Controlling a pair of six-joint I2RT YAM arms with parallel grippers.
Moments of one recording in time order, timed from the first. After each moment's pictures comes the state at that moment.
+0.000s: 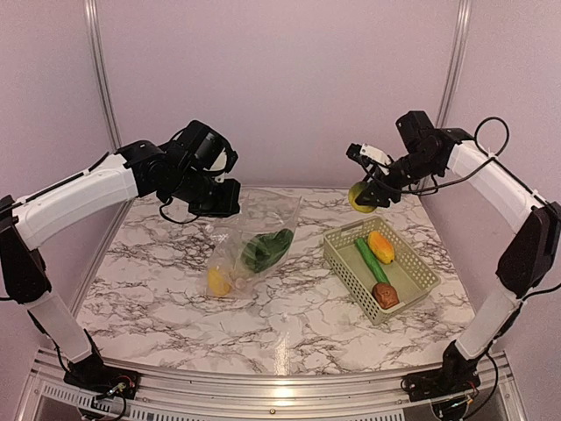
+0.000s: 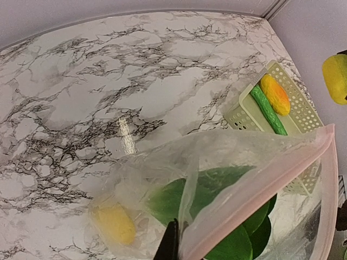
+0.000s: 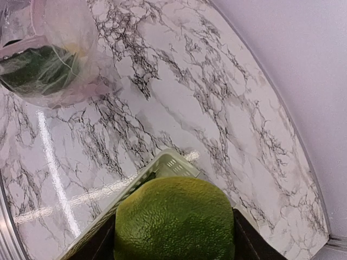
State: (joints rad) left arm -0.80 1.65 1.65 -0.83 -0.08 -0.51; right arm 0.31 1.66 1.71 -1.02 -0.47 -0.75
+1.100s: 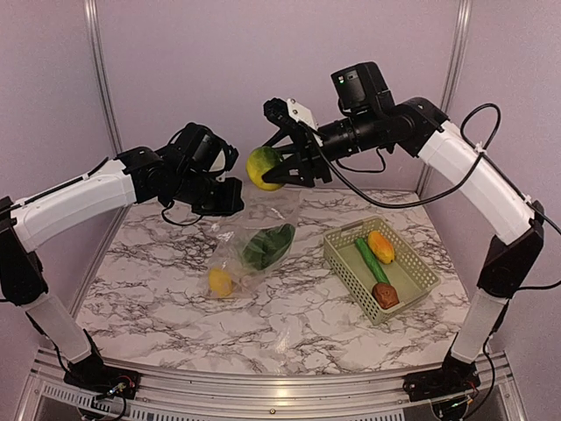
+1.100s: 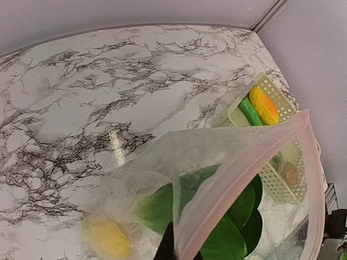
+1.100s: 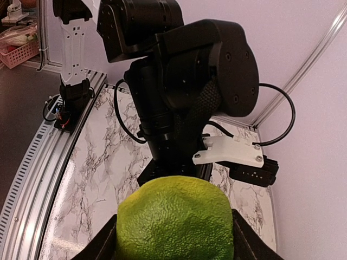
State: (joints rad) left arm -0.80 1.63 1.58 -0.71 -0.07 -0.52; right arm 0.81 1.77 2.15 -0.90 -0.64 -0.68
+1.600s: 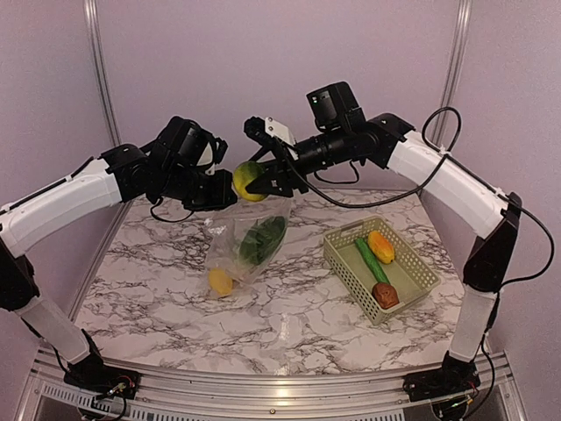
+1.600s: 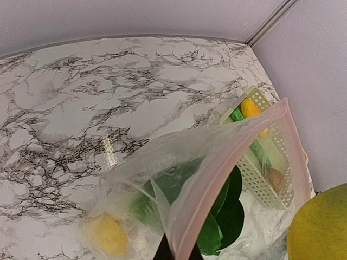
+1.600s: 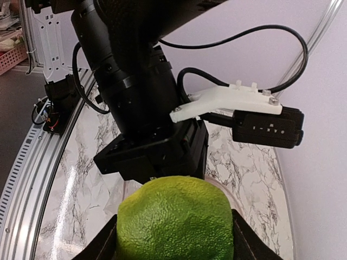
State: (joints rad) left arm -0.80 1.56 1.56 -0.70 -0.06 -0.55; right arm 0.81 1.88 2.09 -0.77 -0.64 -0.61
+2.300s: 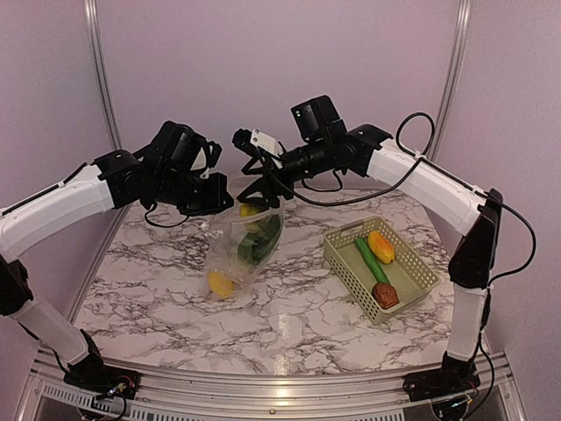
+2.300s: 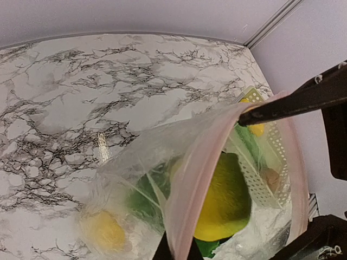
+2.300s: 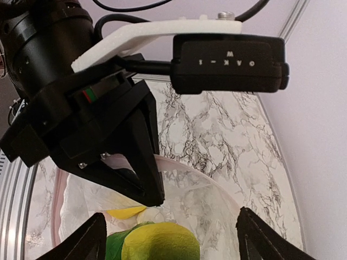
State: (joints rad) left arm -0.80 1.50 1.49 -0.67 -0.05 -0.60; right arm 0.81 1.98 2.09 -0.68 -0.54 -0.53
